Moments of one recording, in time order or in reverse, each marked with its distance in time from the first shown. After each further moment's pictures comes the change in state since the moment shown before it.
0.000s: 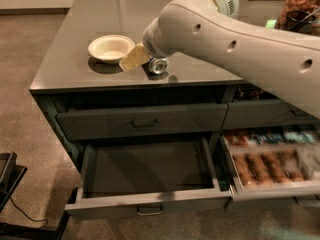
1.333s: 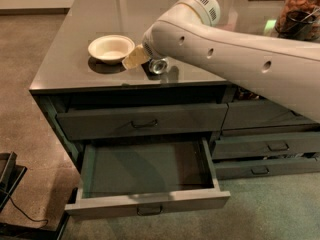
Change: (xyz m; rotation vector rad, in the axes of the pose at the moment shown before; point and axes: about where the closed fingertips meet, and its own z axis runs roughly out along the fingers) arm 0.010 -0.023 0.049 0.071 0.023 0.064
